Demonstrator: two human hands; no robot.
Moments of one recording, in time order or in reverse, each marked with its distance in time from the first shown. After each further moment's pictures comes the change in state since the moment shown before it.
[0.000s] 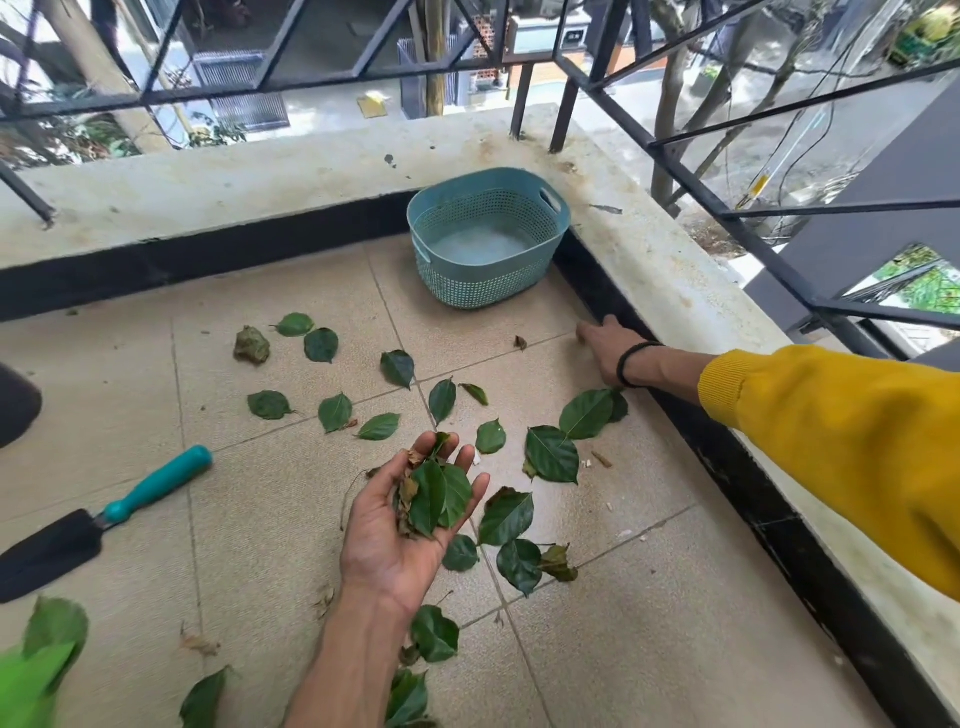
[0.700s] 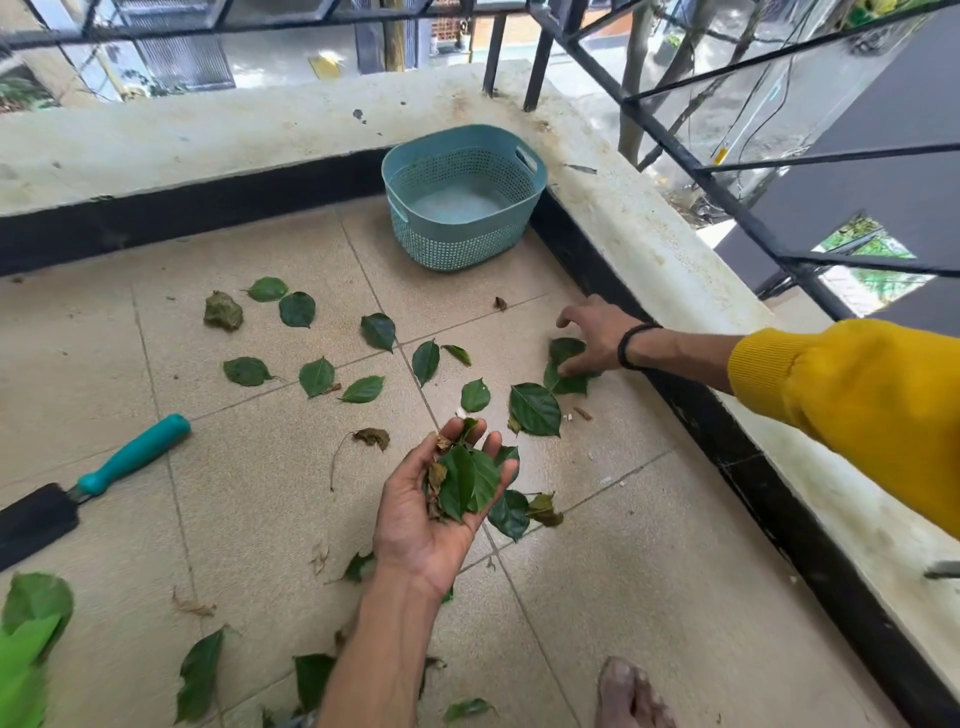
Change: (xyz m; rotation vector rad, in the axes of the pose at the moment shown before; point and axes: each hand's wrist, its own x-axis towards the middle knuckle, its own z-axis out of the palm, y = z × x) left_hand -0.015 -0.031 -0.010 -0.019 -0.055 -0.130; right_hand -0.046 -0.003 0.010 0.238 -0.061 0.005
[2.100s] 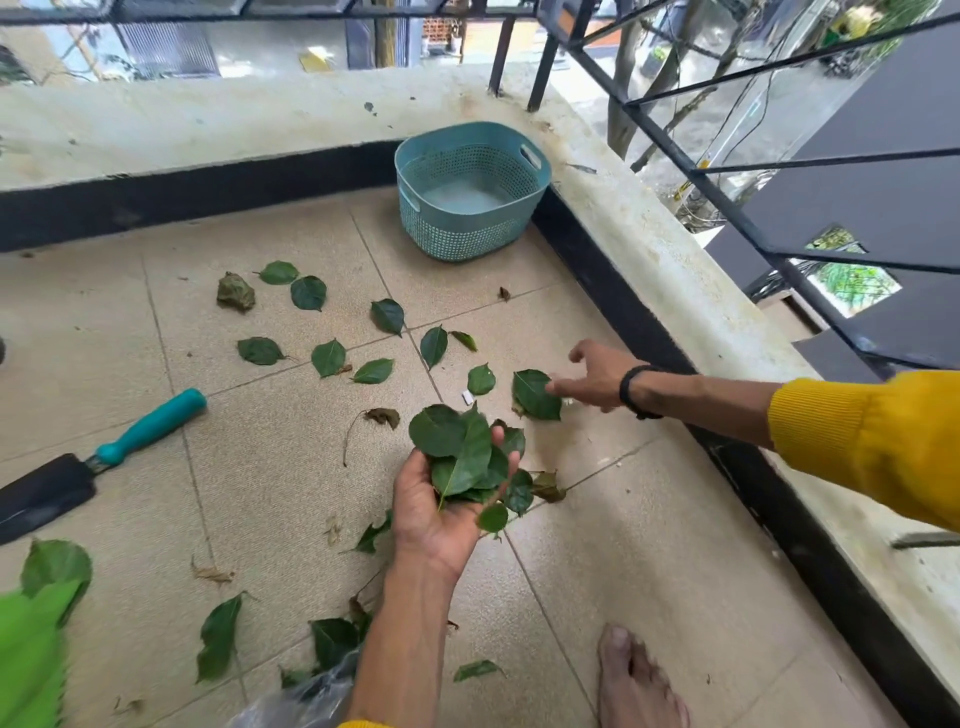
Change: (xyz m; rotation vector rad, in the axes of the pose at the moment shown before) left_hand 0.001 -0.009 -0.030 -0.146 0.002 0.002; right_hand -0.098 -0.056 0.013 0.366 -0.063 0.287
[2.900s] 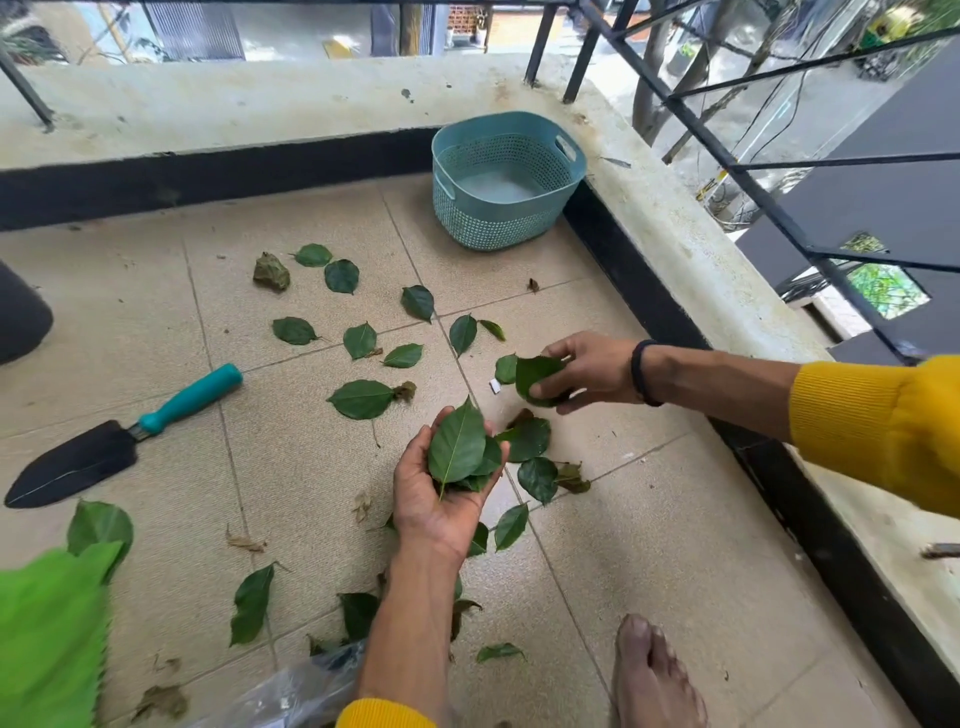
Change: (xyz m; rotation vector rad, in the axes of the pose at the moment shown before) left_hand 0.007 0.021 -0.026 -0.045 0.109 0.088; right_hand -0.019 -0.049 0.005 0.562 -0.421 -0.102
